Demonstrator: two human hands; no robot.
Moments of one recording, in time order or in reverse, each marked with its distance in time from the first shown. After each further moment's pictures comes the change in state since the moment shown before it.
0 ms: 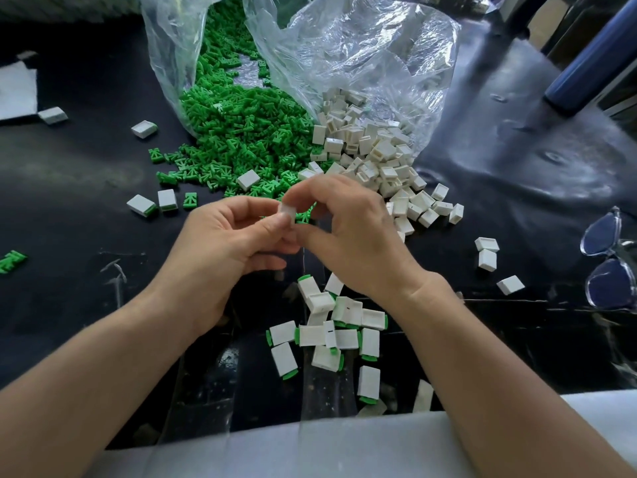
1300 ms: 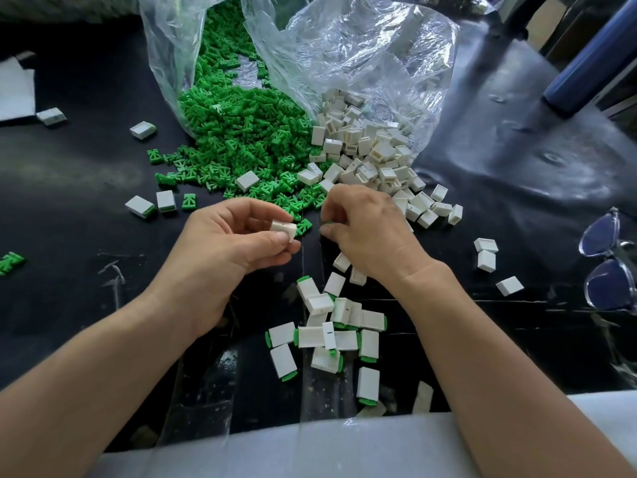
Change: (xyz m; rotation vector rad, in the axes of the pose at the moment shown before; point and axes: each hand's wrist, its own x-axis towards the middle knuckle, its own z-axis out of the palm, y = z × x) left_hand 0.000 -0.001 -0.001 -0.022 -0.032 0.014; right_hand 0.008 0.025 -0.004 -0.262 -0.143 0.253
